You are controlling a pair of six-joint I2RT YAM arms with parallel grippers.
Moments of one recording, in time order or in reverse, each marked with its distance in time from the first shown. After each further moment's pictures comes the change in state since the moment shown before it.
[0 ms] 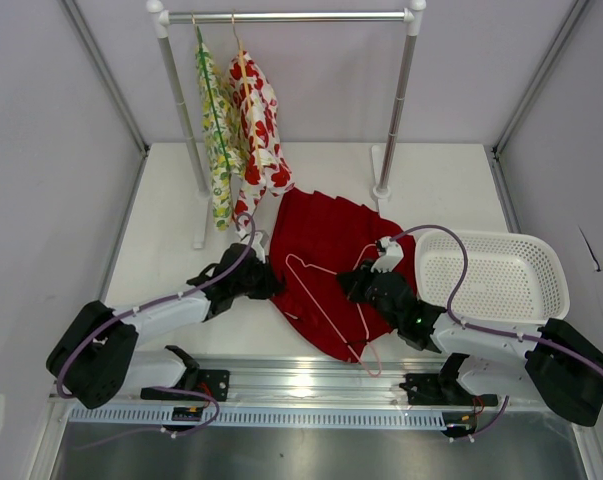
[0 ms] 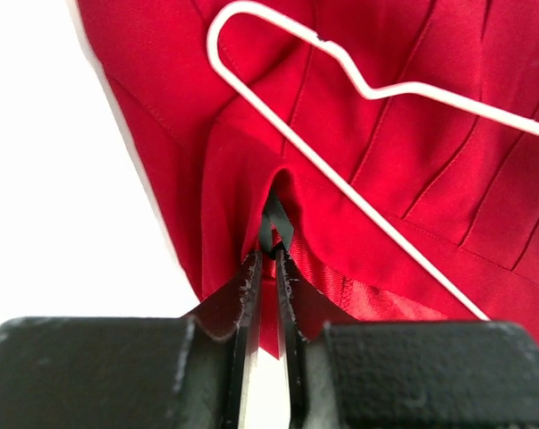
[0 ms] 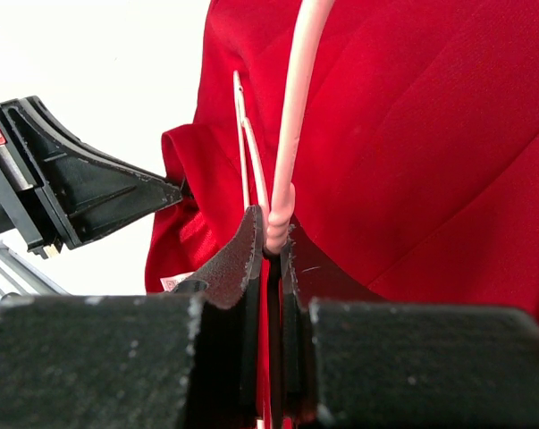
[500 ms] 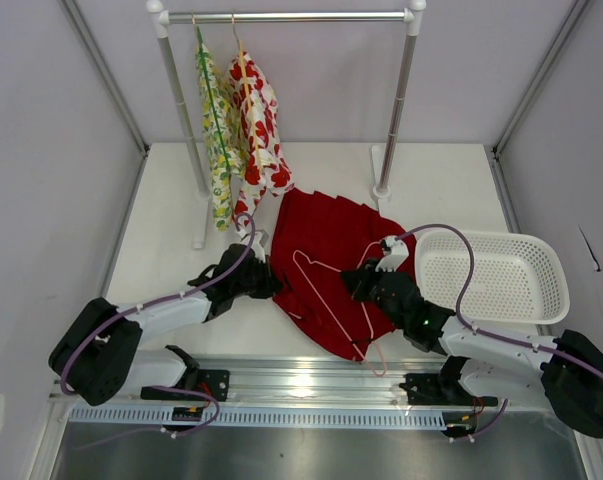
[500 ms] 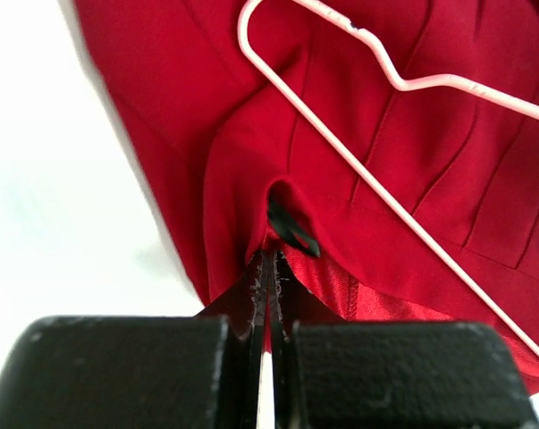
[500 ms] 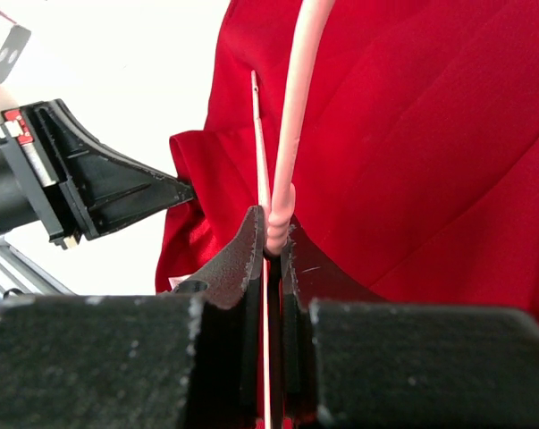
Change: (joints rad) left arm 0.012 0.018 -0.026 0.074 0.026 -0.011; right arm -0.007 -0.083 0.000 -0.046 -0.006 -0.043
